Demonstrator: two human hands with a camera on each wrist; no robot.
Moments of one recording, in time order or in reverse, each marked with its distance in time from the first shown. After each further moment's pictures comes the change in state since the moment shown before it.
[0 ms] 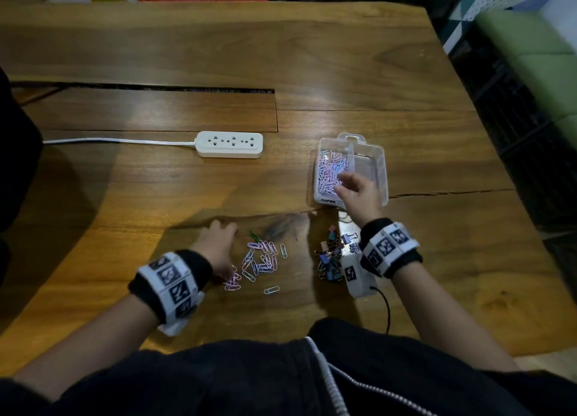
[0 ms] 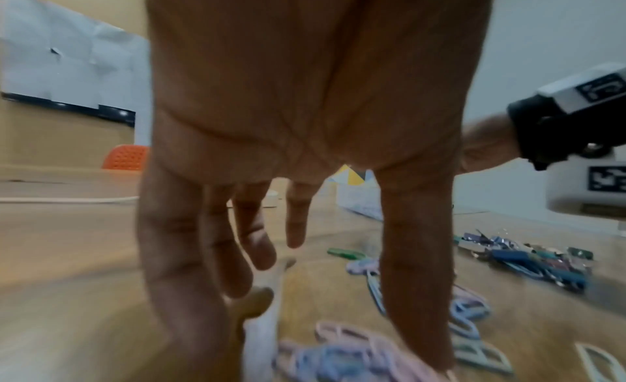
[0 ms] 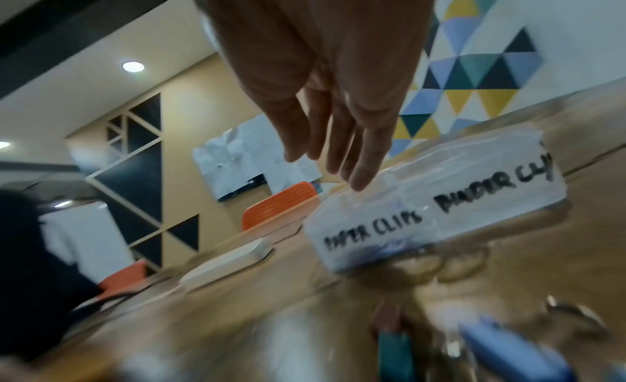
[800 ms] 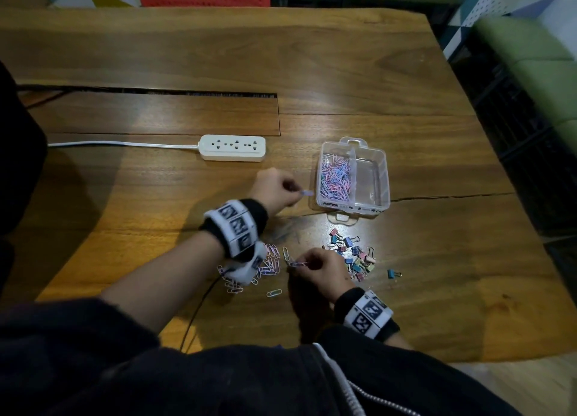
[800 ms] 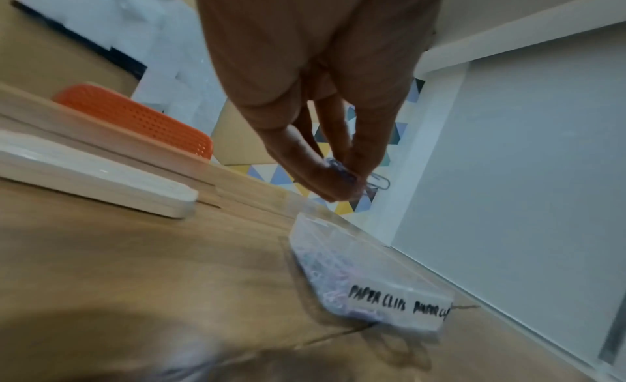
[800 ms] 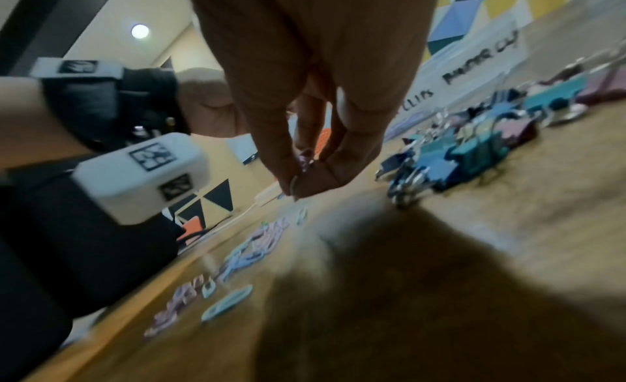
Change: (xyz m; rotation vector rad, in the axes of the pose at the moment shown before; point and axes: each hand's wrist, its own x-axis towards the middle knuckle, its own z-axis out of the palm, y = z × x) left_hand 0.030 0.082 -0.055 -0.625 0.360 0.383; right_hand -0.086 0.044 0.050 -0.198 -0.298 0.085
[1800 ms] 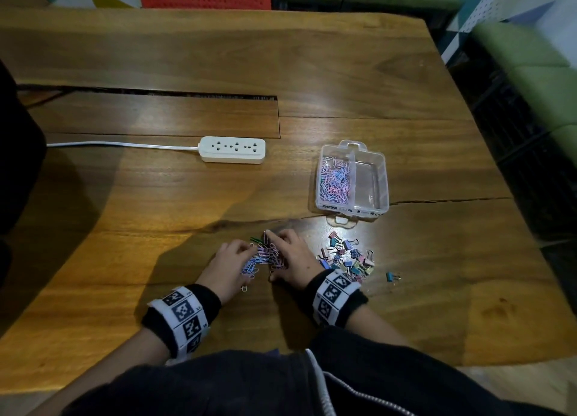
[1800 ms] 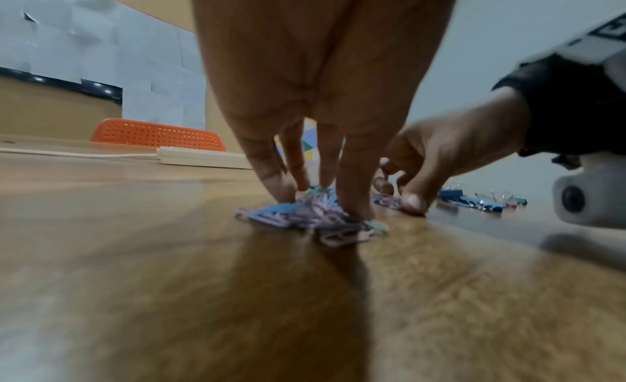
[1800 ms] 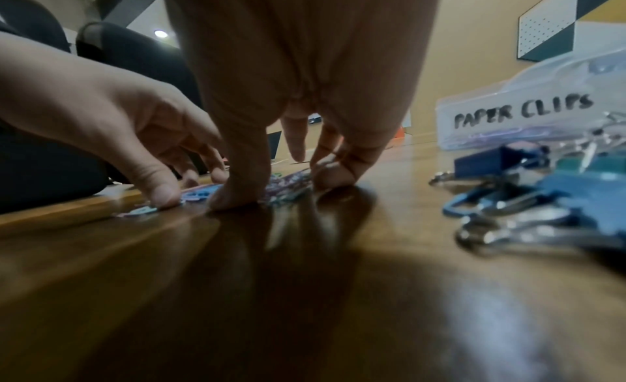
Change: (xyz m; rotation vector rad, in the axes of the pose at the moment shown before) left_hand -0.095 -0.090 0.012 0.601 -0.220 -0.076; right_hand 0.031 -0.021 0.027 -0.490 -0.246 -0.312
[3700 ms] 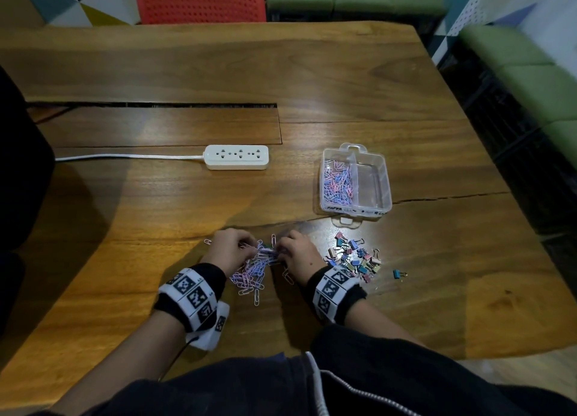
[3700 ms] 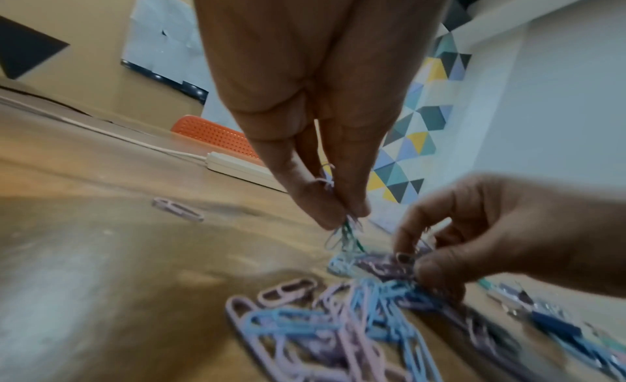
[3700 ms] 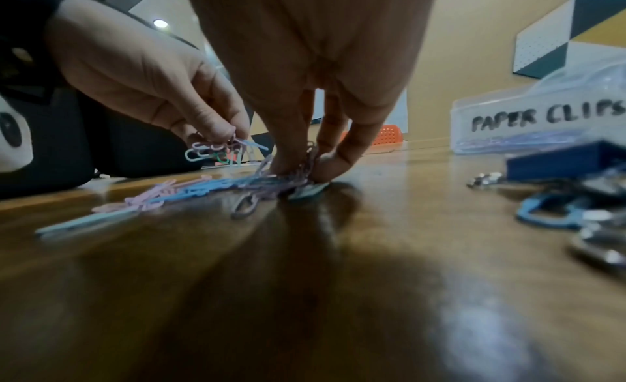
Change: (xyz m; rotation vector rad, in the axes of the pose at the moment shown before) left_hand 0.017 -0.009 -0.030 -0.527 0.129 -0.148; right_hand 0.009 -0.013 0.002 0.037 0.200 0.025
